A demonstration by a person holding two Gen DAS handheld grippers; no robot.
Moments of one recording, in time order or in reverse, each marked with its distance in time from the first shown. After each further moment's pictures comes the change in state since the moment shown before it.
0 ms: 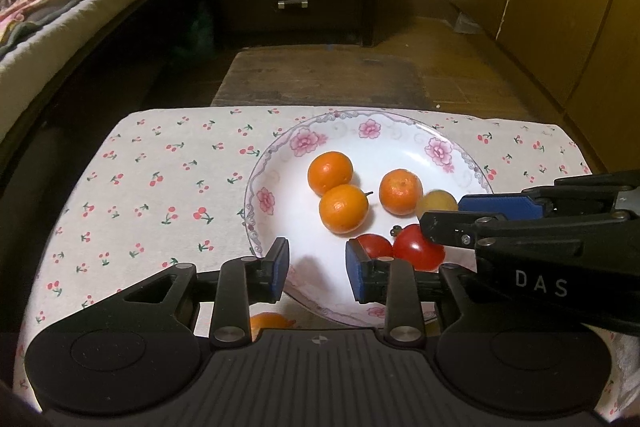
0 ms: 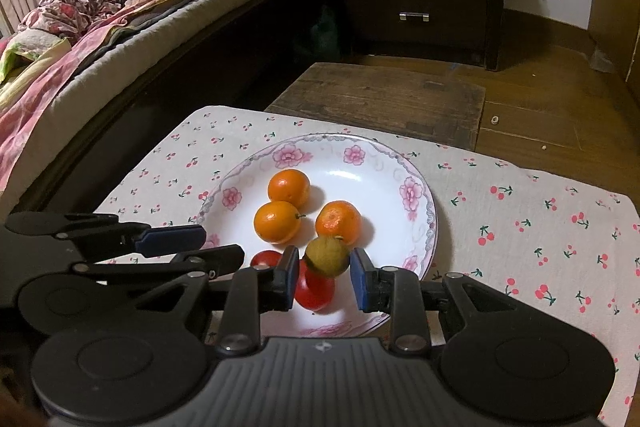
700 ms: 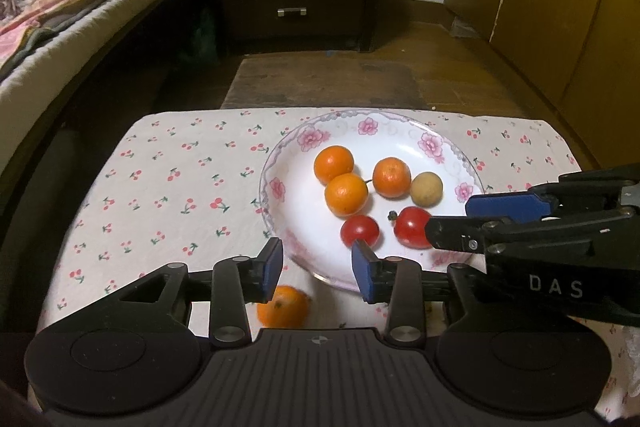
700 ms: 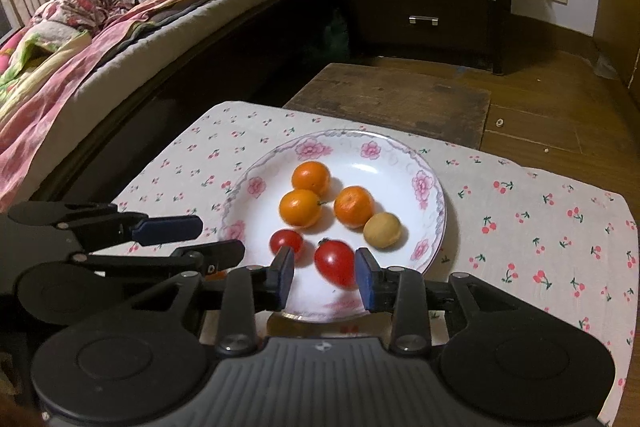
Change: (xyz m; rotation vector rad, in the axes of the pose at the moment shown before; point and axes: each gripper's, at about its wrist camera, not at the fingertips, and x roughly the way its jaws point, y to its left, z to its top) left arm -0.029 0.005 -0.013 0.017 -0.018 0.002; right arm -0.025 0.016 -0.010 -0.035 0.009 0.014
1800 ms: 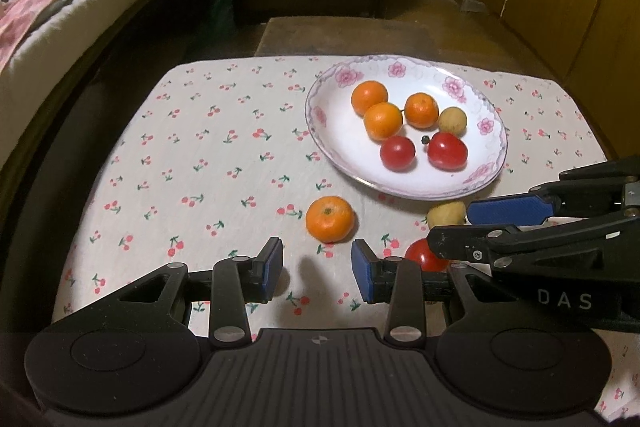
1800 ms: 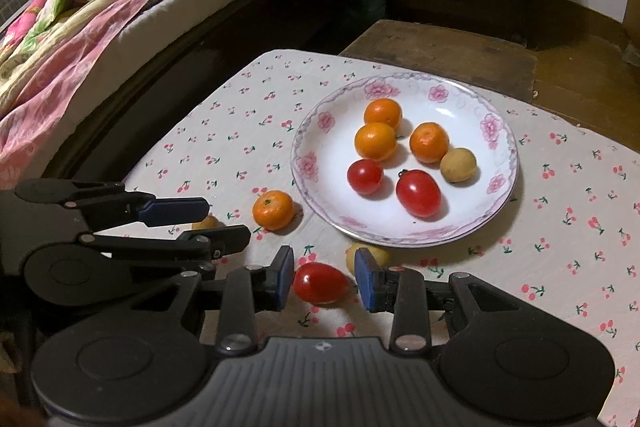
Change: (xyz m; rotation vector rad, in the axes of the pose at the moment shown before) left arm -0.017 0.026 -0.040 -0.006 0.079 0.019; right arm 0.005 0.042 -0.029 -0.035 0.106 0.066
